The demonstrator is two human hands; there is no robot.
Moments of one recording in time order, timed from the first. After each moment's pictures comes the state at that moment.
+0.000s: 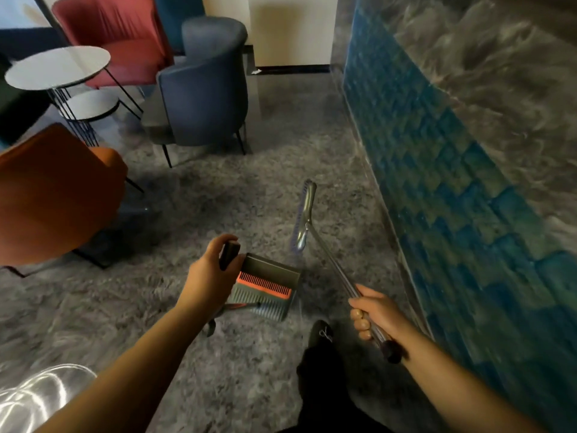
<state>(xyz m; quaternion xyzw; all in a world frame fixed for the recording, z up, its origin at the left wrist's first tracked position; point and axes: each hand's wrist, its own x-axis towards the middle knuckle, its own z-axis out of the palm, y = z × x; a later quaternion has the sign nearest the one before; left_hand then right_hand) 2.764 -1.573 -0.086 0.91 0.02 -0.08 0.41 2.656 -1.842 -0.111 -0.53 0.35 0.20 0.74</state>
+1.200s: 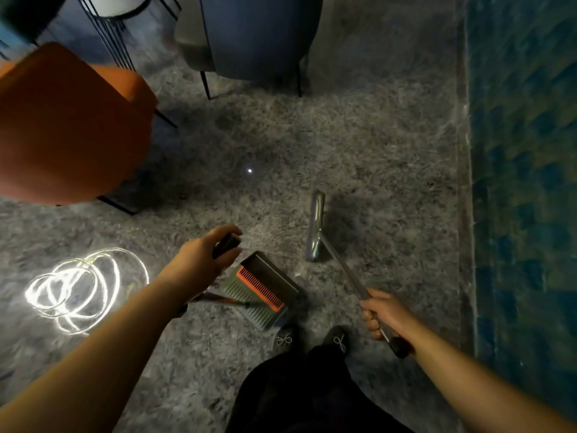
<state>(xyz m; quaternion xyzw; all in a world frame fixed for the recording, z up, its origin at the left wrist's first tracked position) 3.034 -1.515 -0.169 0.92 0.06 -0.22 0.31 2.960 -1.850 -0.244 -0.54 0.40 0.39 0.63</state>
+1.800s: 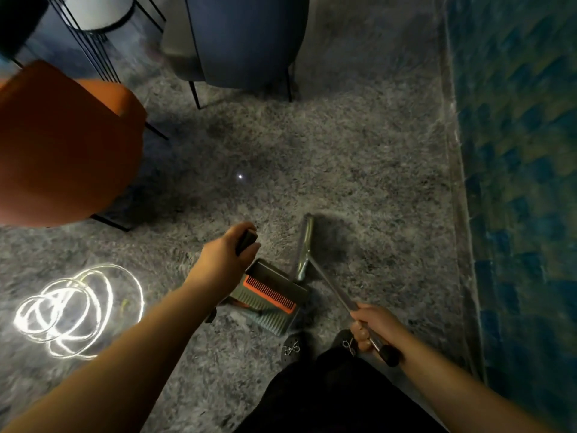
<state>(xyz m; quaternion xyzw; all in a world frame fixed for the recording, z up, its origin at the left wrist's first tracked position) 3.063 -1.523 -0.172 0.92 0.05 -0.18 0.34 2.959 -1.797 -0.243 -0.43 0.44 0.39 0.68</state>
